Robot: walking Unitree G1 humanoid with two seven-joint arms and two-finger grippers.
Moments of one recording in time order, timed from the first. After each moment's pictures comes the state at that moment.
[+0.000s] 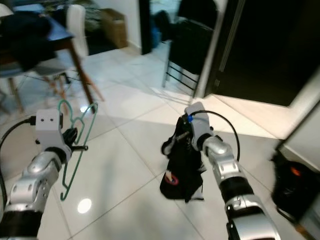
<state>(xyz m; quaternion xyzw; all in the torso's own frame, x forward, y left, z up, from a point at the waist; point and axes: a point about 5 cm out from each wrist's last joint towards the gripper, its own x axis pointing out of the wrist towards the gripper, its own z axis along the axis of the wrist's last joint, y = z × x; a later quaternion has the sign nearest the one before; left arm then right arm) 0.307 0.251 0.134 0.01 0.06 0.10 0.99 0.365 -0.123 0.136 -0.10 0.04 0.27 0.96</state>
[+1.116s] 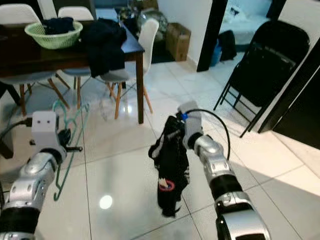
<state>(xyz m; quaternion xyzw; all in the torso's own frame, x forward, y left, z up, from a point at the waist) 0.313 0.251 0.126 0.03 0.06 0.09 0.99 0.366 -0.132 0.132 -0.05 0.04 0.27 0.96</state>
